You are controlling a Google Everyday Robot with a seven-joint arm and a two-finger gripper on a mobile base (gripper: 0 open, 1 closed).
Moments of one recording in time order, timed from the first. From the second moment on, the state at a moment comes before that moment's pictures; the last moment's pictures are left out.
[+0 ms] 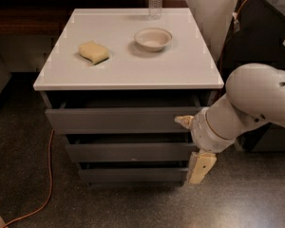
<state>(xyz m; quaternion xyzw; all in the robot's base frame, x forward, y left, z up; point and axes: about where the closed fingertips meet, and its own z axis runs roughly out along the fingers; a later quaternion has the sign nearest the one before) 0.433 -0.125 0.754 -0.71 0.67 0.08 0.19</state>
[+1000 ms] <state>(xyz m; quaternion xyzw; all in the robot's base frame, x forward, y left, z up) 0.448 -0.111 0.610 -0.72 0.67 0.08 0.16</state>
